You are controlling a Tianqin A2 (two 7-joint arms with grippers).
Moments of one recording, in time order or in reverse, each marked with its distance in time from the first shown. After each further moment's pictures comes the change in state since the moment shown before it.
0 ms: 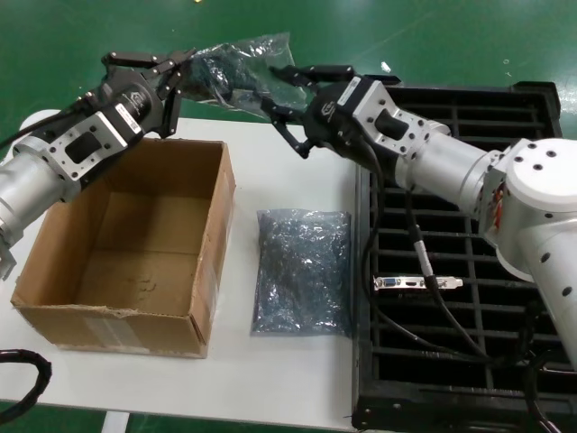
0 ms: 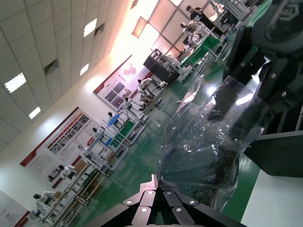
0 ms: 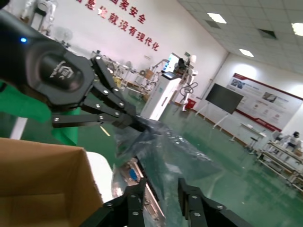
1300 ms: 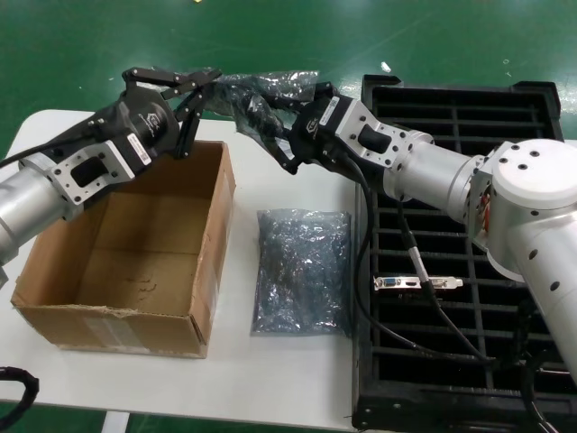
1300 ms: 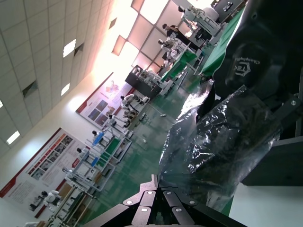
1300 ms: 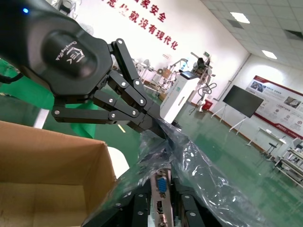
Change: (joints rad) left arm 0.069 -0.043 0.032 -0.114 0.003 0.073 -0.007; right arm 0.034 -0.023 -0.020 -0.090 0.010 -0.048 -0.087
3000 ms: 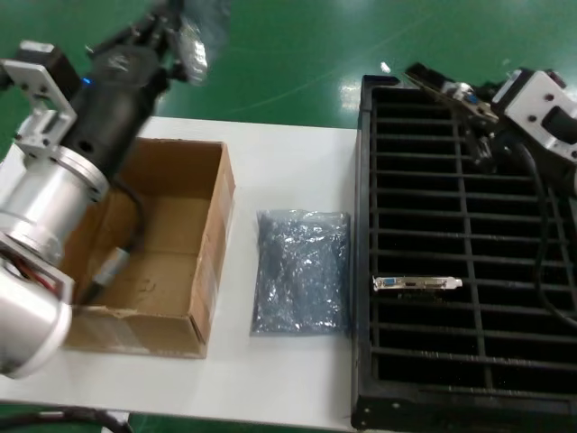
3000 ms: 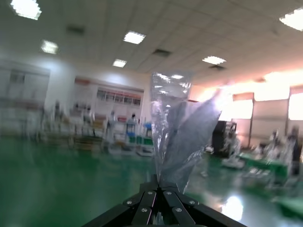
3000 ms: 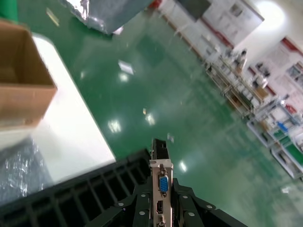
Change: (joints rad) left arm 0.119 -0.074 0.252 -0.329 -0.770 -0.583 -0.476; right arm -0.348 0.235 0.208 1.126 -1.187 -0.384 1.166
